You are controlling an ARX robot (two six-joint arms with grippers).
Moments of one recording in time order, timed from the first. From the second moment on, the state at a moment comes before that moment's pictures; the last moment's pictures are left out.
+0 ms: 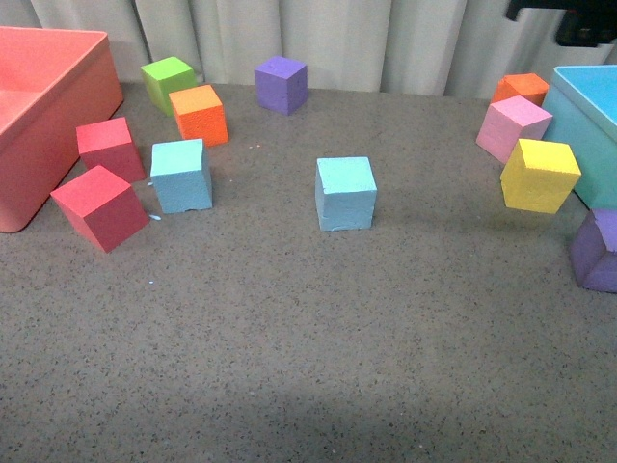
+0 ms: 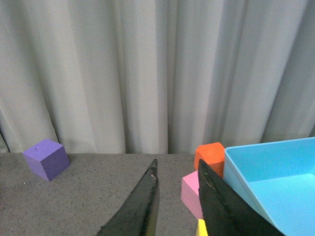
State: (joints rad) left arm 0.00 0.00 0.02 0.00 0.00 0.00; right arm 0.26 1.84 0.66 1.20 0.27 0.01
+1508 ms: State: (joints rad) left arm 0.00 0.00 0.02 0.00 0.00 0.00; right arm 0.00 0.50 0.00 0.50 0.00 0.00
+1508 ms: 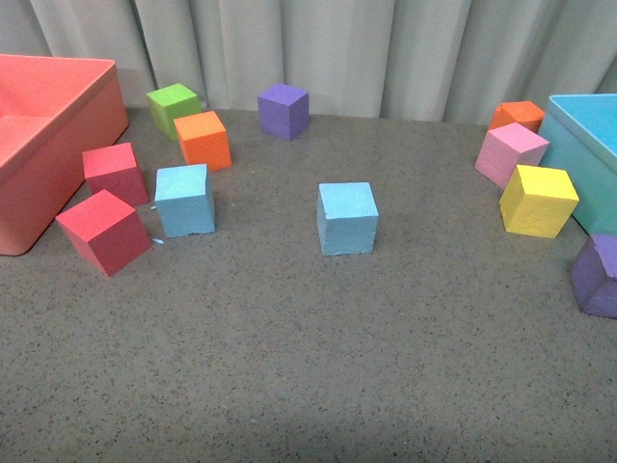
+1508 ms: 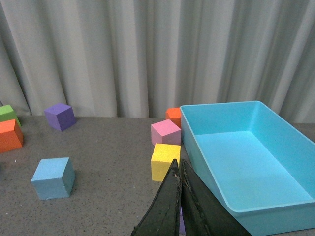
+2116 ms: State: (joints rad) left arm 0.00 0.00 0.02 0.00 0.00 0.00; right arm 0.00 0.22 0.00 0.23 0.00 0.00
